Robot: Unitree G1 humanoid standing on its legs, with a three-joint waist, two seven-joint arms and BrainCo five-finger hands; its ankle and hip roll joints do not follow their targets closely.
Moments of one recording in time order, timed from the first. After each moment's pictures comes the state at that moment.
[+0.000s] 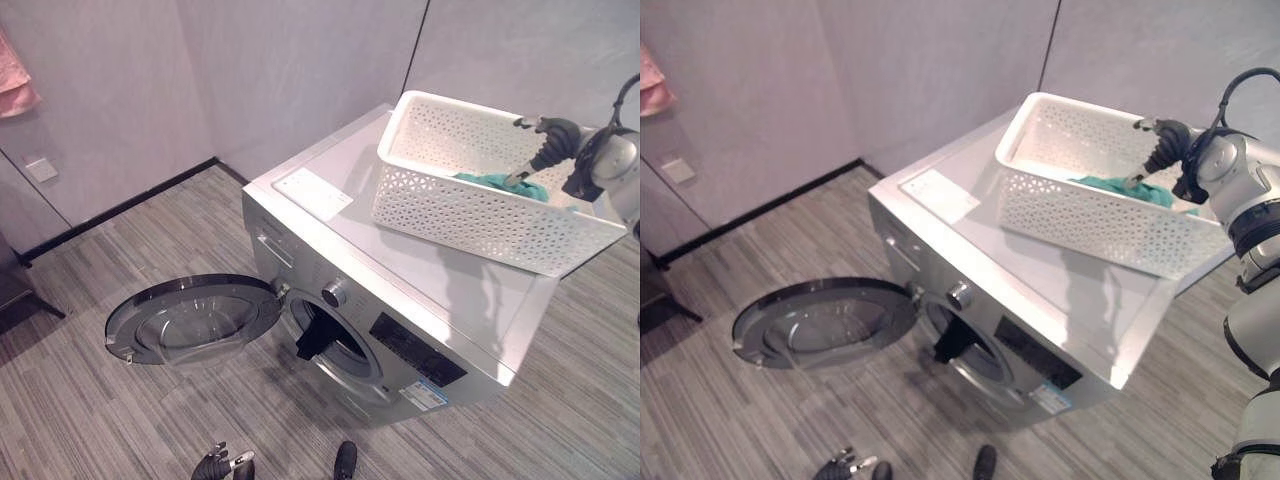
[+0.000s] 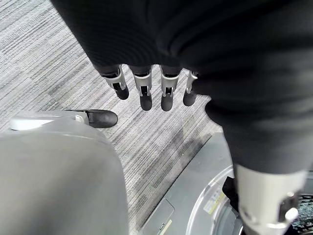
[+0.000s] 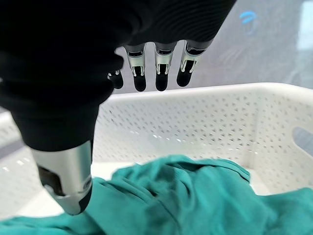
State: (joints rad) left arm 0.10 0.26 -0.23 1.11 -0.37 -0.17 -0.06; right arm -1.38 -0.99 1.08 1.10 0.06 -0.08 0.24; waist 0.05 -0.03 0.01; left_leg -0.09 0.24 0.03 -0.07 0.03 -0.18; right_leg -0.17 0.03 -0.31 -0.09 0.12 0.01
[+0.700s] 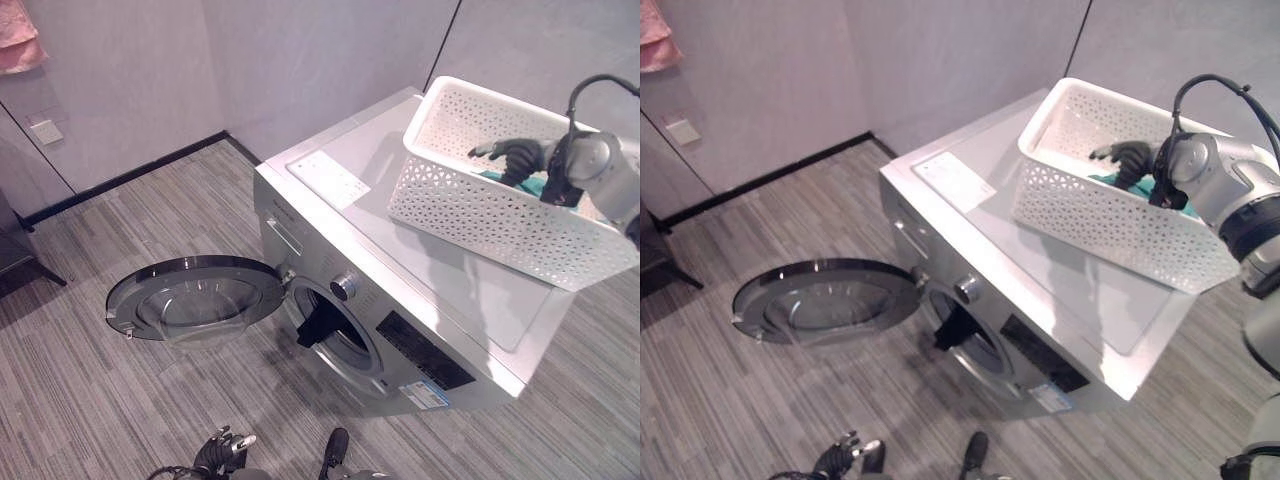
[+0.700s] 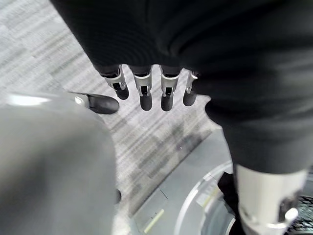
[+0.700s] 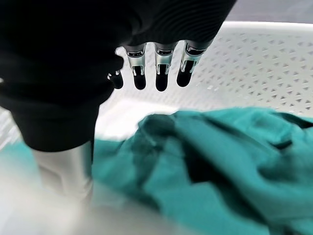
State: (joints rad) left arm 0.06 0.27 -0.24 1.07 -0.39 -0.16 -0.09; right arm -1.42 -1.10 1.27 0.70 0.19 -0.02 0.47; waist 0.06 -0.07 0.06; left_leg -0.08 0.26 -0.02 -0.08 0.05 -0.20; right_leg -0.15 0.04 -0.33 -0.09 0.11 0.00
